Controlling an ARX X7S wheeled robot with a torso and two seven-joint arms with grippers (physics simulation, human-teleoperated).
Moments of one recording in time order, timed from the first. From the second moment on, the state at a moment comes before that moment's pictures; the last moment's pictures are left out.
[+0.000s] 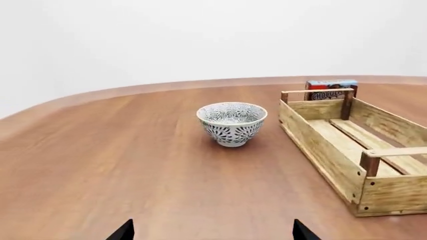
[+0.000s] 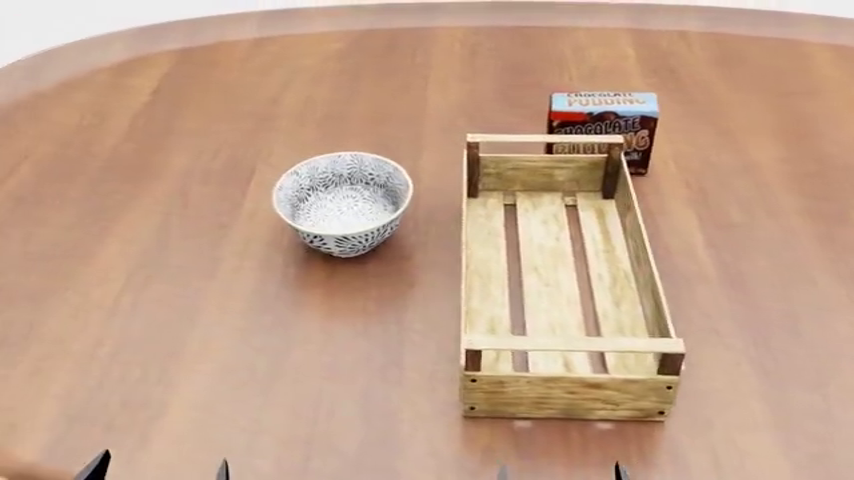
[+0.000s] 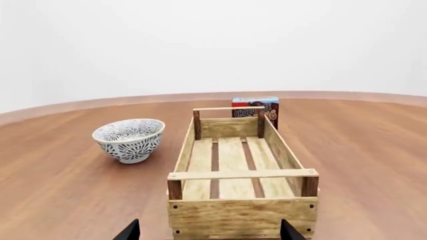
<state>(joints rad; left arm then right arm) -0.01 -0.11 0.14 -0.01 -0.08 0.01 -0.10 -0.01 0.10 -0.11 0.00 0.13 -0.07 0.10</state>
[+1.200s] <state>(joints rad) -0.02 -0.15 0.20 -0.01 -0.12 0.01 -0.15 -0.01 0.15 -0.17 -0.01 0.16 -0.09 0.15</state>
